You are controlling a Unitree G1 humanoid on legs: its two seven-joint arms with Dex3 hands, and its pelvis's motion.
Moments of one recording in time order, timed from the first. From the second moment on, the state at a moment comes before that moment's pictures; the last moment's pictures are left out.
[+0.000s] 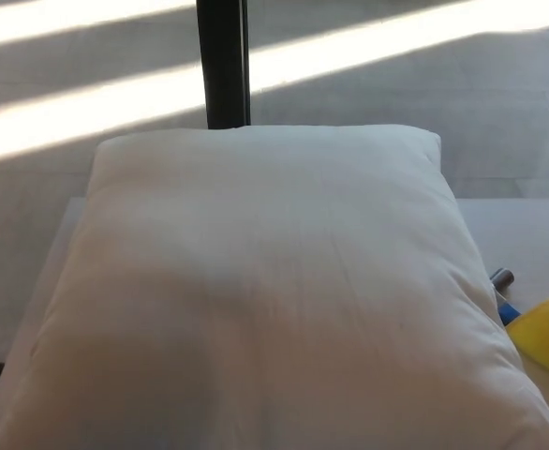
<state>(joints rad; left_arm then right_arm) 0.01 0.56 0.54 1.22 -0.14 -0.10 -0.09 0.03 -0.51 -0.62 0.89 0.12 -0.09 -0.02</state>
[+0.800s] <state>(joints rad) -0.02 0.57 0.61 1.27 -0.21 -0.12 -0.11 -0.31 -0.78 -0.73 0.42 0.32 0.11 0.02</state>
